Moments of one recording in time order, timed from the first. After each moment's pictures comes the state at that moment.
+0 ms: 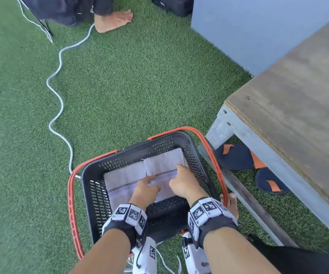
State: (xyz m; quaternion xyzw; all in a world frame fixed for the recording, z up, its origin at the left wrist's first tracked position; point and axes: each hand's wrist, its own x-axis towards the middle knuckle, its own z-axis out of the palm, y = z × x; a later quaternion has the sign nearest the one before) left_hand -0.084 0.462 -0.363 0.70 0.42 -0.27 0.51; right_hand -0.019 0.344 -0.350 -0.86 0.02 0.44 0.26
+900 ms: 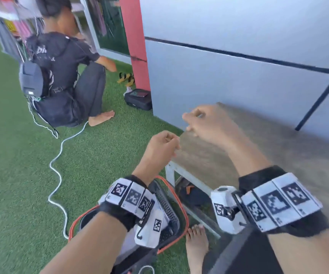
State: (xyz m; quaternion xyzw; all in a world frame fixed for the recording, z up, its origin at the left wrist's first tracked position) left_hand -0.027 0.343 -0.026 0.83 0.06 -0.02 0.56; right_hand -0.007 0.198 0.040 -0.89 -0.04 0.01 0.45
